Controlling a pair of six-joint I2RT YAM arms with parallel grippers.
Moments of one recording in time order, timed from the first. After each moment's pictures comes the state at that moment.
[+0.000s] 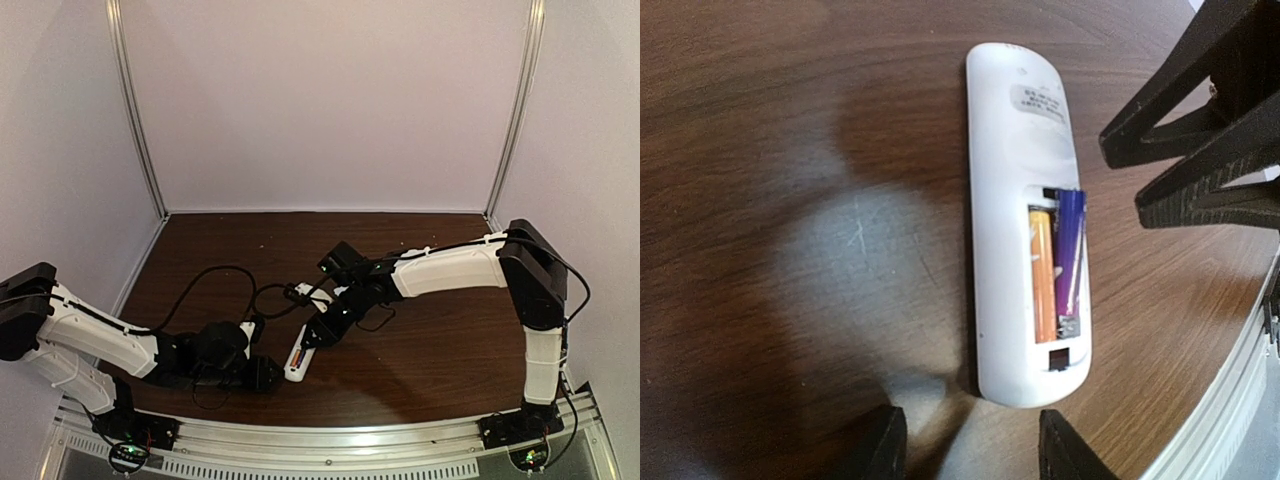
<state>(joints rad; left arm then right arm) -1.14 1.40 0.40 0.21 -0.11 -0.91 0.95 2.02 1.39 -0.37 -0.49 0.08</state>
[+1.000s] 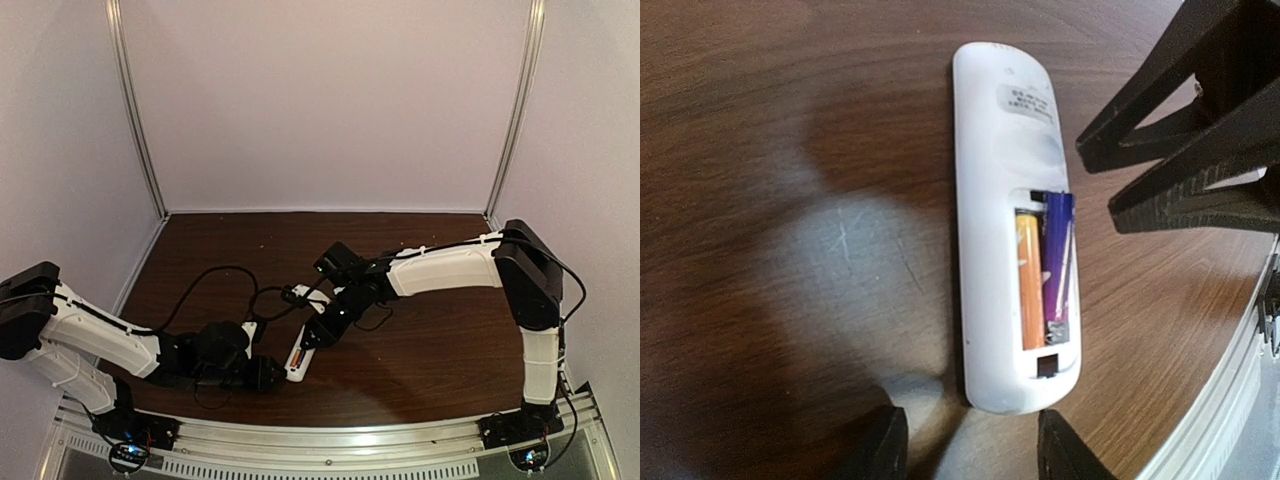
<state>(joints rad) -1.14 1.42 0.40 0.24 -0.10 -0.91 0.95 2.04 1.42 -0.41 -0.48 0.05</state>
